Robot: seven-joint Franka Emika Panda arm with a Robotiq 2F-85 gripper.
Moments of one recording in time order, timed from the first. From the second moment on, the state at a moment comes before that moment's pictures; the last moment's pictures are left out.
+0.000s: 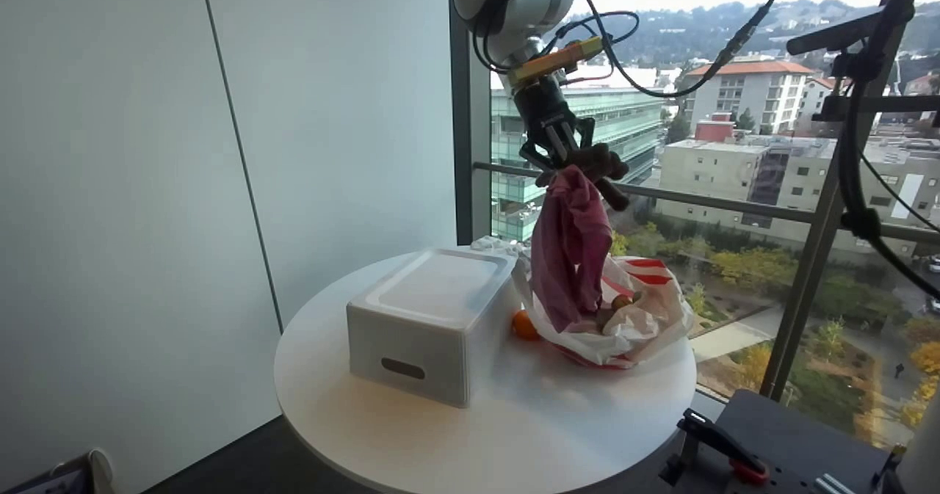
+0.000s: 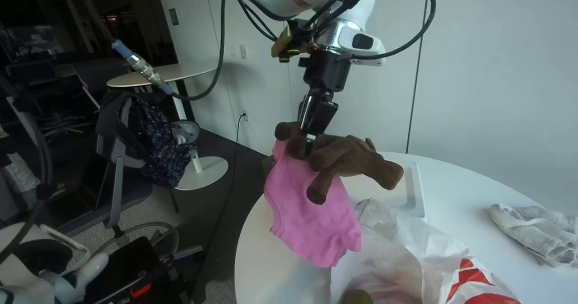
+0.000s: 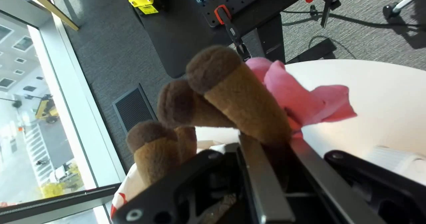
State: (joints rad) arm -0.01 0.22 -0.17 -1.69 -0.13 1.36 0.36
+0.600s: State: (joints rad) arm 0.07 0.14 0.01 -1.73 -0.22 1.72 0.36
